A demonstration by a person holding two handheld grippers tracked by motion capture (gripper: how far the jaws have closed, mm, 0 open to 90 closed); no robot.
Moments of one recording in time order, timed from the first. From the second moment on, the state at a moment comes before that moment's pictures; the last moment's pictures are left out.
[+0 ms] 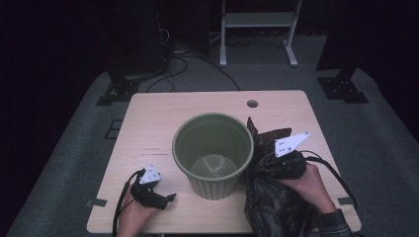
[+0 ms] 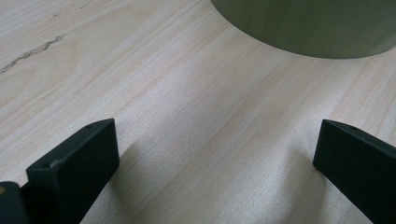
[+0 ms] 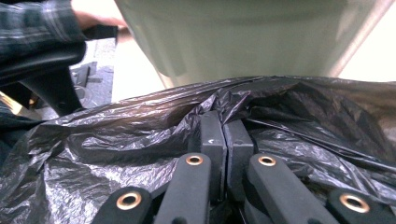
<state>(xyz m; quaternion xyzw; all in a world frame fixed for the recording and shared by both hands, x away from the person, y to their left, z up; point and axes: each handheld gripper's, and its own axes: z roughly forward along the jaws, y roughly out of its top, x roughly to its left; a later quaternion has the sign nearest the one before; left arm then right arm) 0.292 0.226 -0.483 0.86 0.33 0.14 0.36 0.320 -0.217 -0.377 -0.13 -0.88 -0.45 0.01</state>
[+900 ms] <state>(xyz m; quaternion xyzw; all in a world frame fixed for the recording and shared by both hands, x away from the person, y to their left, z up) 0.292 0.226 -0.484 0.86 0.32 0.14 0.36 0.307 -0.212 -0.294 -0.04 -0.86 -0.50 -0.02</state>
